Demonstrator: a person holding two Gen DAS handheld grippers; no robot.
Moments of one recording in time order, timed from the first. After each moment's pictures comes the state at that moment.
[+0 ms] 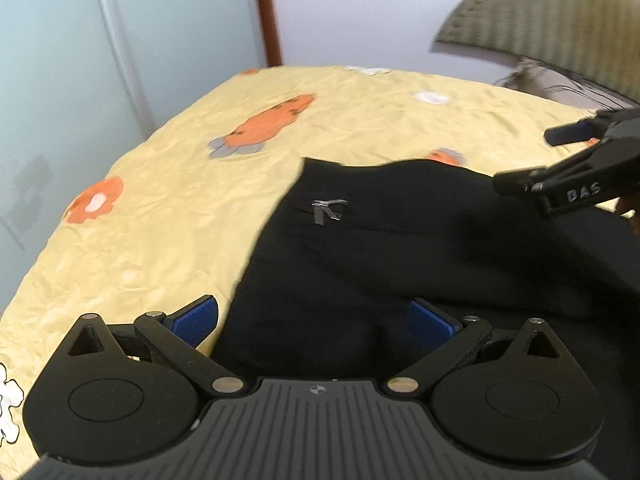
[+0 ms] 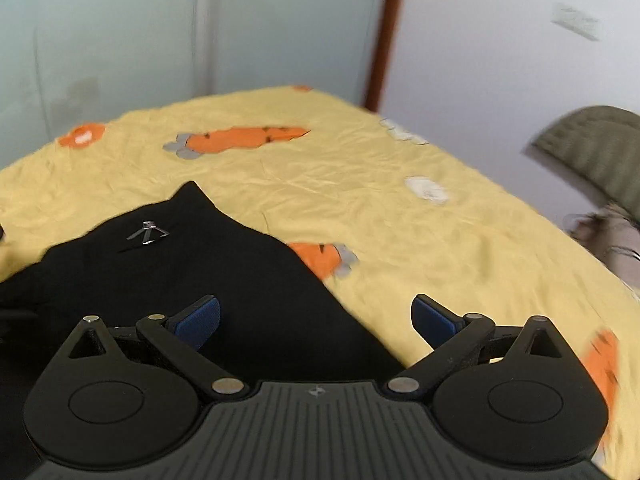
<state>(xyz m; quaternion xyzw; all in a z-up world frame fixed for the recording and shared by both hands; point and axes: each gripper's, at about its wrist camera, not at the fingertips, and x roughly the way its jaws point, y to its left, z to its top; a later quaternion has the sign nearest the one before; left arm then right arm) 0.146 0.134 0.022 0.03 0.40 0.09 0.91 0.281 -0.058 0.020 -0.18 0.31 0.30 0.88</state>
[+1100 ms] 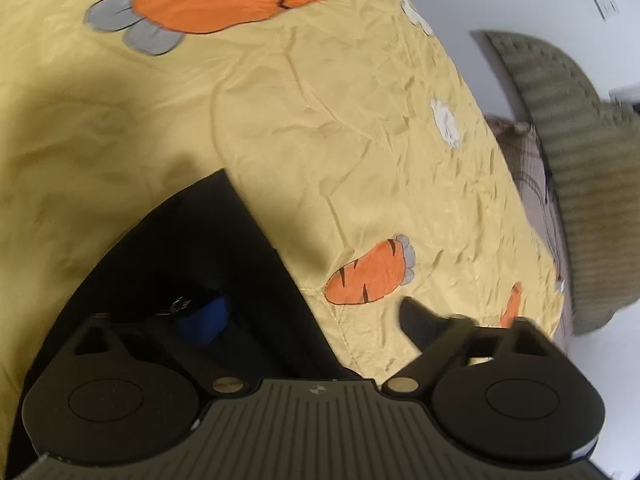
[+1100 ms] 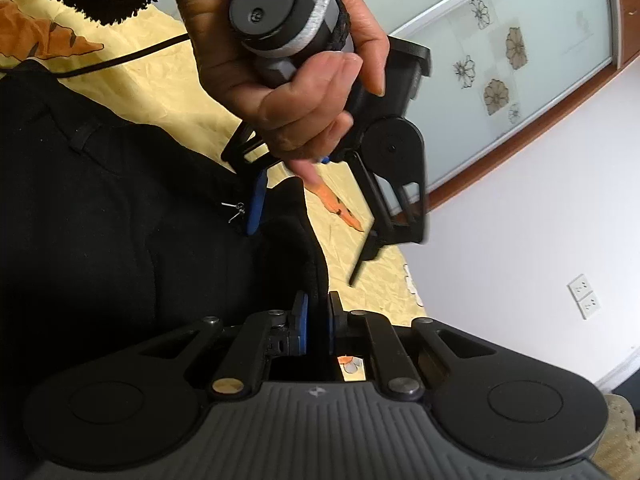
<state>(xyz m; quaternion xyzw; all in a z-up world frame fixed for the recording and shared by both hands) 0.340 0.202 -0.014 -0.36 0.55 -0.01 0.75 0.151 0.003 -0.025 -0.49 0.05 0.30 0.82</state>
